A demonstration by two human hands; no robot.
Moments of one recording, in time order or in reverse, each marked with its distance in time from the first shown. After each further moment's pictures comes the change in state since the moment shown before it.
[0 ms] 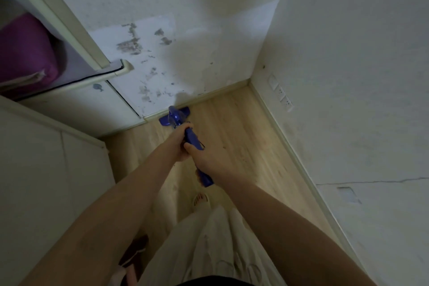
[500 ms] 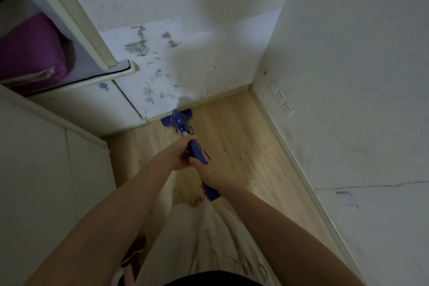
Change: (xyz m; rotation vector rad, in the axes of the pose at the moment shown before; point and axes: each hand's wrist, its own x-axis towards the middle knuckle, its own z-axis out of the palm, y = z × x) left_hand -0.009 -0.025 -0.024 0.133 -0.036 -0.068; right_hand -0.015 0.029 0.011 -0.215 -0.009 -0.020
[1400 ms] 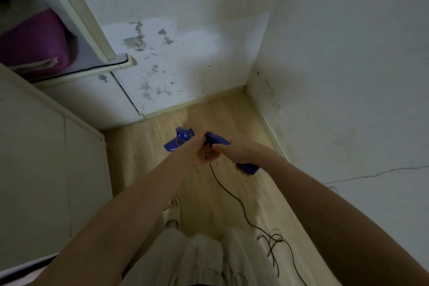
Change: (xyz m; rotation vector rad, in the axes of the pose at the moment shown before) left_hand -0.050 -0.069 0.080 -0.055 -0.117 0.014; right_hand -0.056 0.044 -0.105 -0.497 0.020 0.004
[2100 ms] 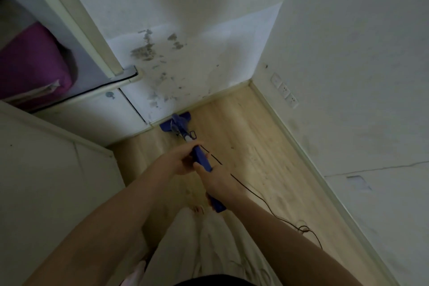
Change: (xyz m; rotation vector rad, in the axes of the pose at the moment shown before) left_hand 0.026 0.112 -0.154 0.104 0.032 -0.138; right_hand 0.069 -0.160 0.133 0.539 0.068 0.105
